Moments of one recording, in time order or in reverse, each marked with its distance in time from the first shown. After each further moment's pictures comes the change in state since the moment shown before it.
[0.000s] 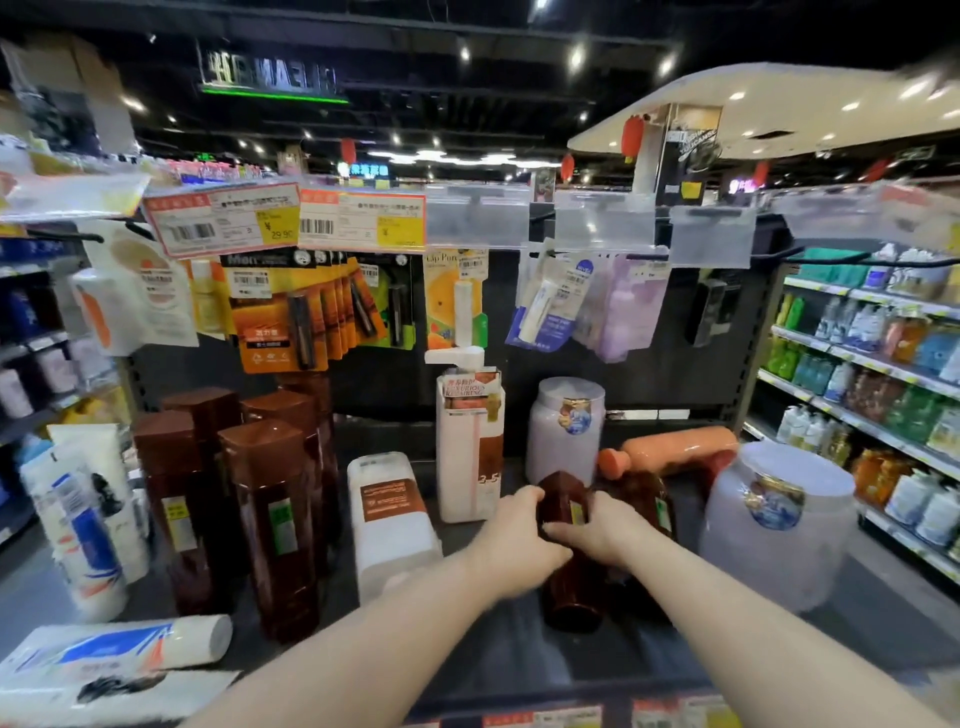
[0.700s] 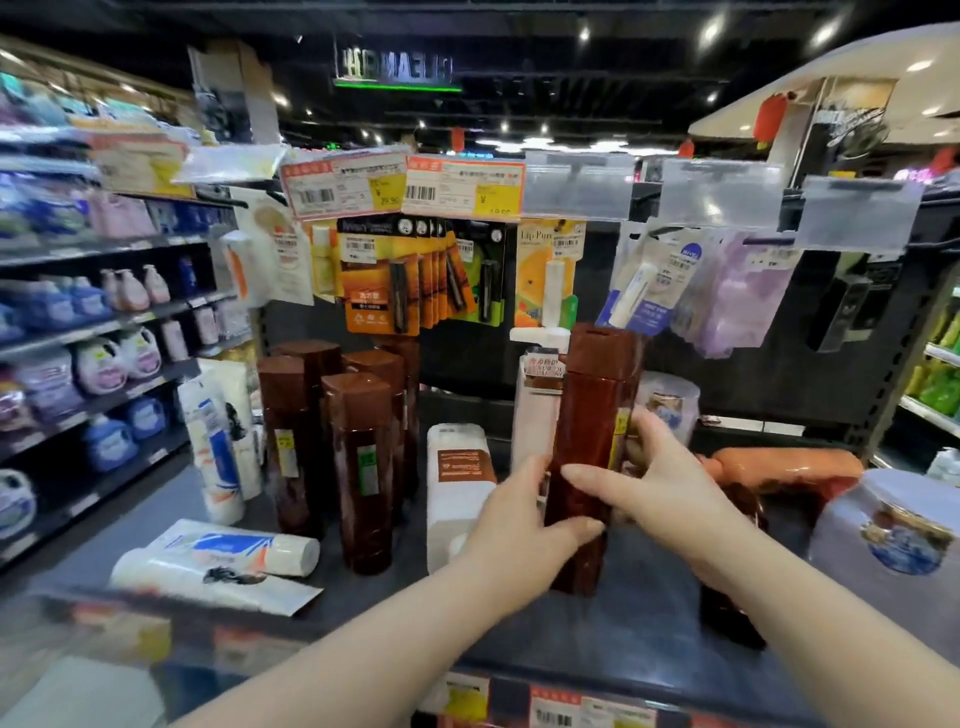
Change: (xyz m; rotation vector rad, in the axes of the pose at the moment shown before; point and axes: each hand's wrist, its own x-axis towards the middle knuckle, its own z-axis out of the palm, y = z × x) left_hand -0.050 -0.017 -0.015 -0.274 0.376 0.157; right_hand -0.064 -0.040 -0.031 0.696 -0.006 -0.528
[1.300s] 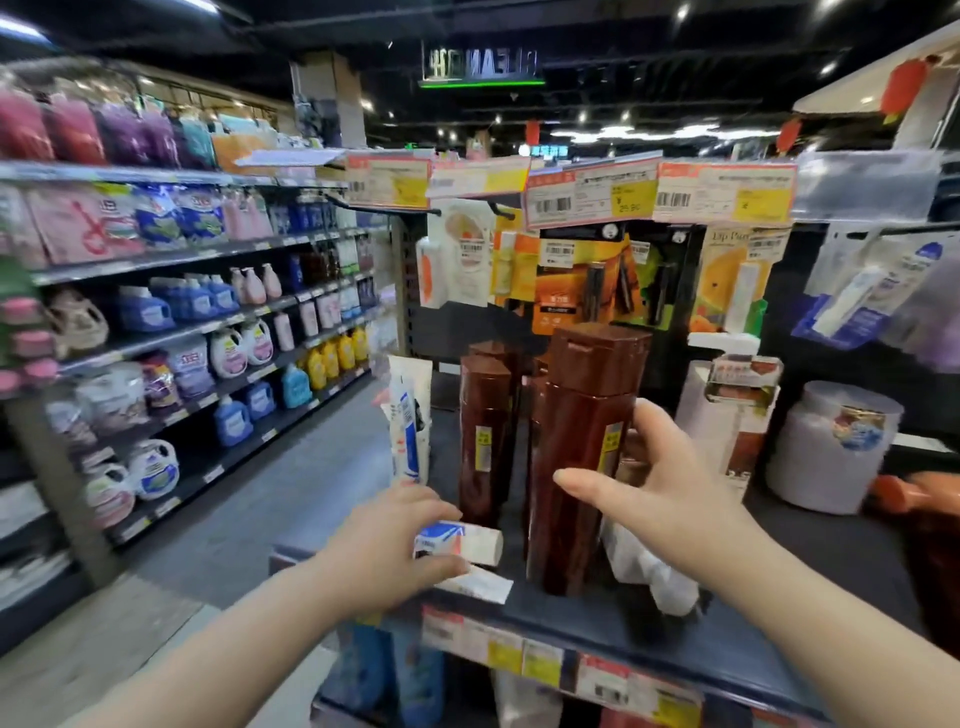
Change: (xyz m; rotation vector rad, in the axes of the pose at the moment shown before) left_hand -0.079 -0.077 -0.235 0.911 -0.126 -0.105; right_hand -0.007 -0.076 0.146 -0.059 -0.121 -0.243
